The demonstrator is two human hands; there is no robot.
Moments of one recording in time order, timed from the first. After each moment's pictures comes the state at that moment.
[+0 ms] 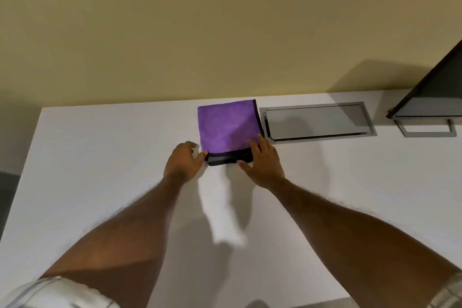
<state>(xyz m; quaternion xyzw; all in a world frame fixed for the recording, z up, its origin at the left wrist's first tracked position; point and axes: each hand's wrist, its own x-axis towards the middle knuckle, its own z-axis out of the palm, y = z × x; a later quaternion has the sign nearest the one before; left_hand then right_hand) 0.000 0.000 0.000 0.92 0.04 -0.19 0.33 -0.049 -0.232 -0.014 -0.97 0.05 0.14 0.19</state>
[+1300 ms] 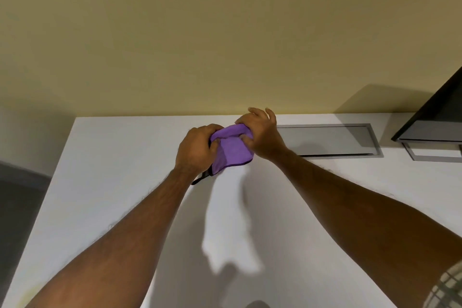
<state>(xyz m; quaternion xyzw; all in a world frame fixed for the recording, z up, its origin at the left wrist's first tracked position) 0.015 -0.018 0.103 0.92 -0.13 -0.02 0.37 0.032 -0.226 0.081 -0.96 -0.15 -0.09 0.23</state>
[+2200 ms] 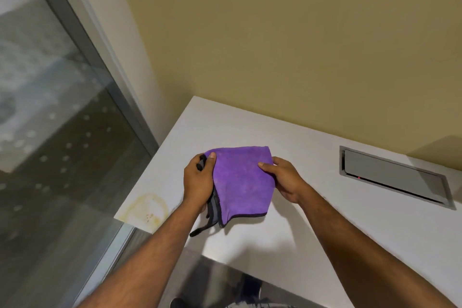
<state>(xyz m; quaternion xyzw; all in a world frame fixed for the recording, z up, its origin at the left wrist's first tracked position) -0.216 0.163 0.152 0.67 0.30 0.08 0.68 -0.131 -0.047 0.127 -0.65 0.09 0.30 0.69</state>
